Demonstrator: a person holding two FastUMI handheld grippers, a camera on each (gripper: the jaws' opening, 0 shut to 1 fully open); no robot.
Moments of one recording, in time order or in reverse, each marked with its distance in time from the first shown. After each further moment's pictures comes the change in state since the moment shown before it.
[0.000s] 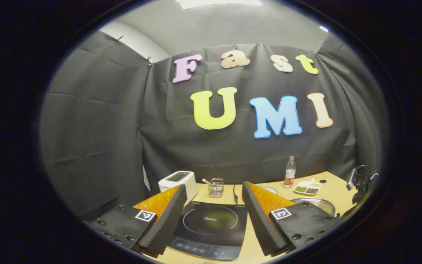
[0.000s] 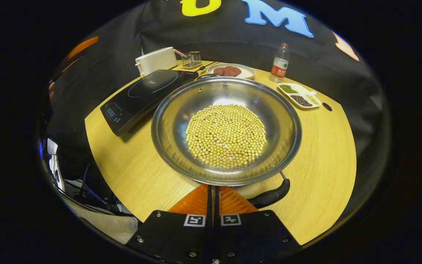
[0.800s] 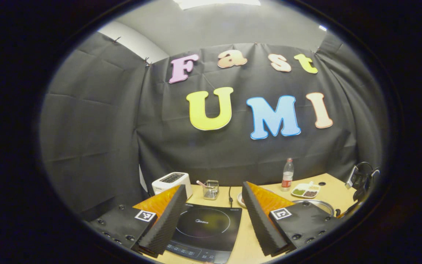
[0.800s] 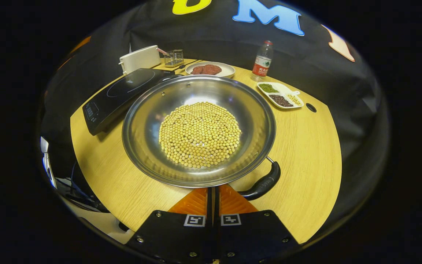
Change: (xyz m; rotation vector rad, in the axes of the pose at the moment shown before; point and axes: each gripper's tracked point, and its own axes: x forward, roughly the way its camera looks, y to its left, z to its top) left arm 0.016 -0.030 -0.006 -0.010 0.003 0.013; right arm 0.006 -0.068 0.009 -0.015 0.012 -0.102
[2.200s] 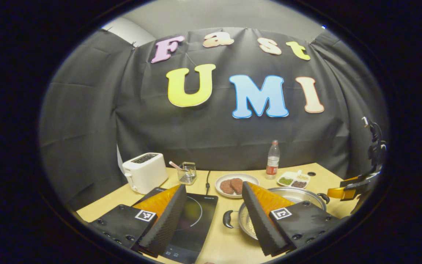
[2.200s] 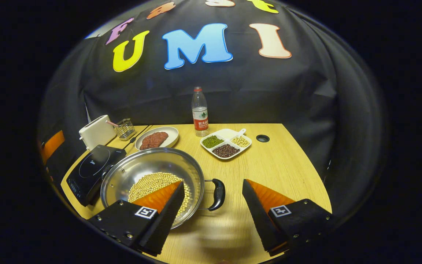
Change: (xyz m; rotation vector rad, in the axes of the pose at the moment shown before) left arm 0.057 -0.091 -0.079 -0.034 0.150 -0.136; right arm -0.019 -0.107 0.099 0.352 -0.430 -0.202
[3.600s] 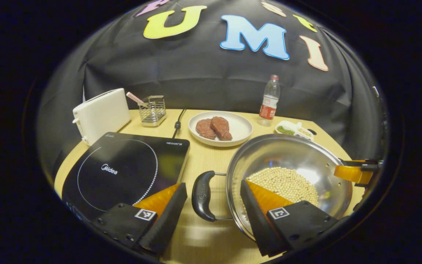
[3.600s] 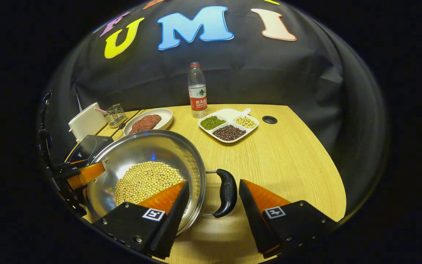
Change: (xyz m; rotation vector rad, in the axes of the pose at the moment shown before) left arm 0.105 -0.050 -0.171 -0.038 0.438 -0.131; right arm 0.058 0.011 -0.045 0.017 0.155 -0.010
